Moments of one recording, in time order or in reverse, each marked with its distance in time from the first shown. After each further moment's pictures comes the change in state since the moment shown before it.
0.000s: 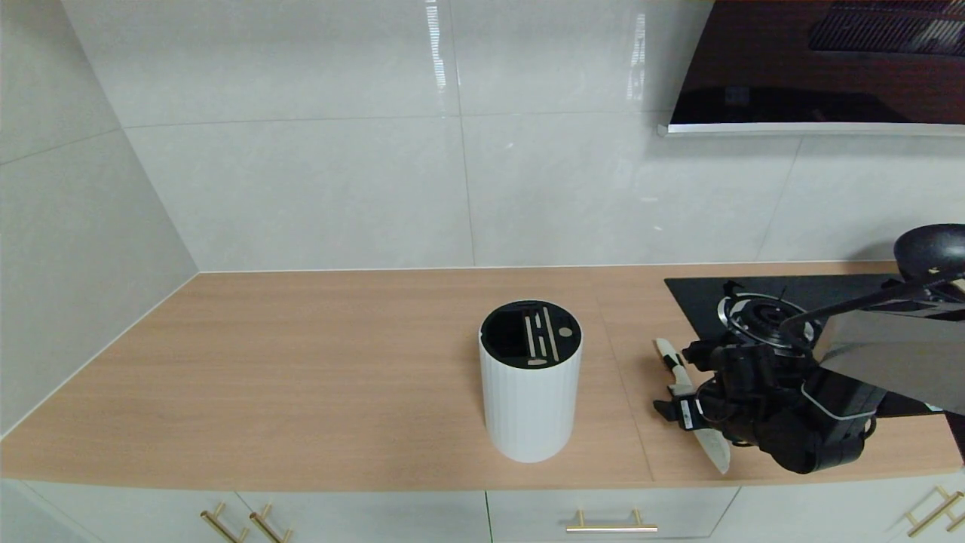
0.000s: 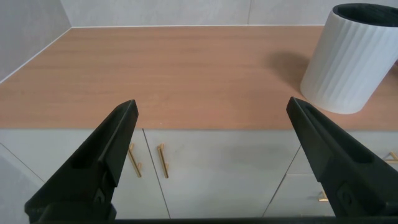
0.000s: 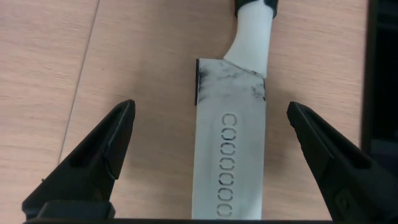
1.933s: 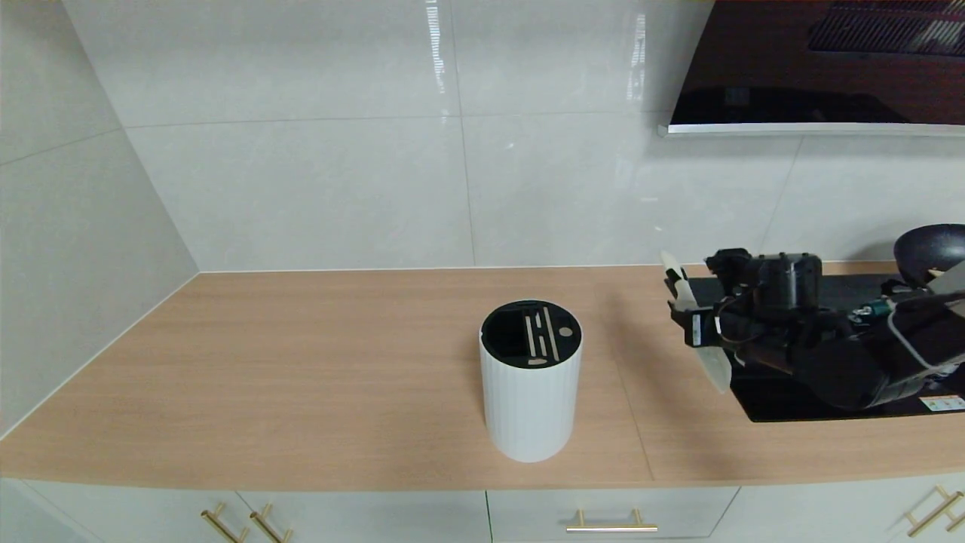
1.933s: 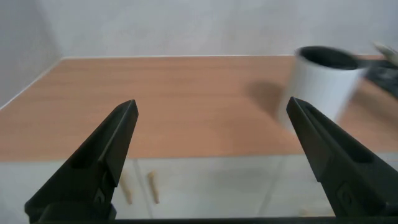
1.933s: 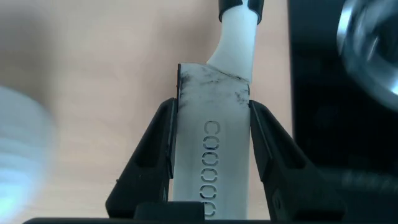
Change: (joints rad) left arm -0.006 0.204 -0.327 0.073 -0.184 -0.019; right arm 0.045 -0.367 -0.116 0.202 -0.008 0.052
